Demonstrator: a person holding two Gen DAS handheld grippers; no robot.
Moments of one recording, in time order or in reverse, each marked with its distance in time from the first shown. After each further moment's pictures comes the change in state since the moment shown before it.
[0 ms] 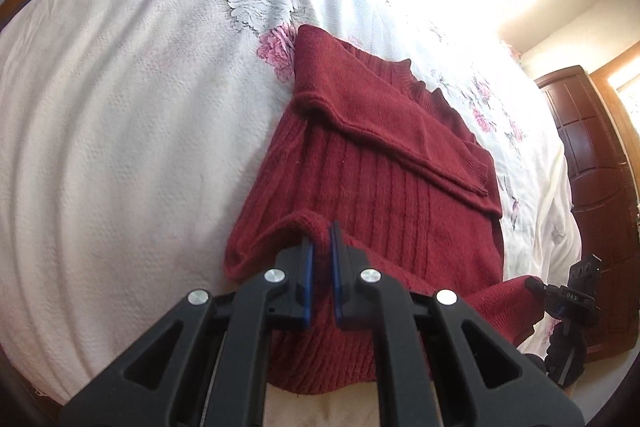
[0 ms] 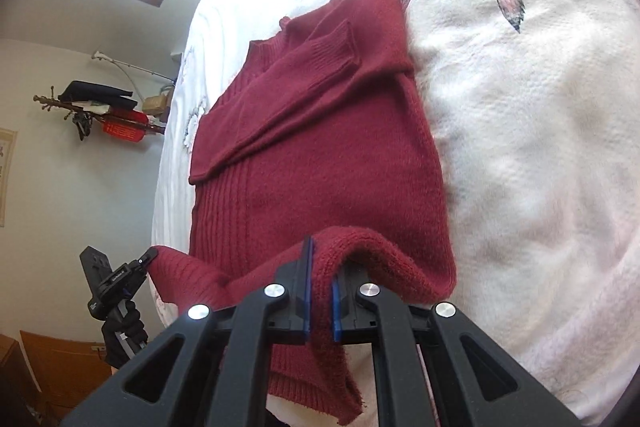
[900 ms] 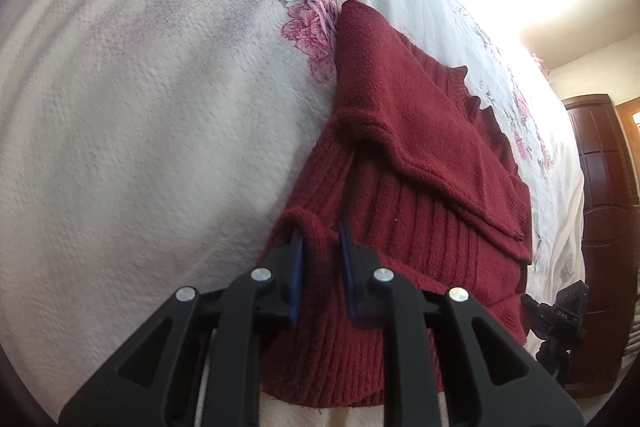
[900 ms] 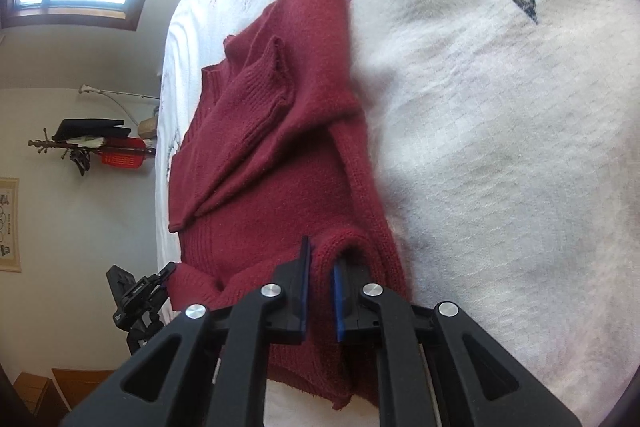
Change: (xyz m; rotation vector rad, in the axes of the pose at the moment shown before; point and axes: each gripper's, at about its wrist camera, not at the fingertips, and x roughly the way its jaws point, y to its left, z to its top) left arm 0.080 0.038 0.045 -0.131 0.085 -0.039; right arm 0.051 -0.063 0.057 0.128 0.029 0.060
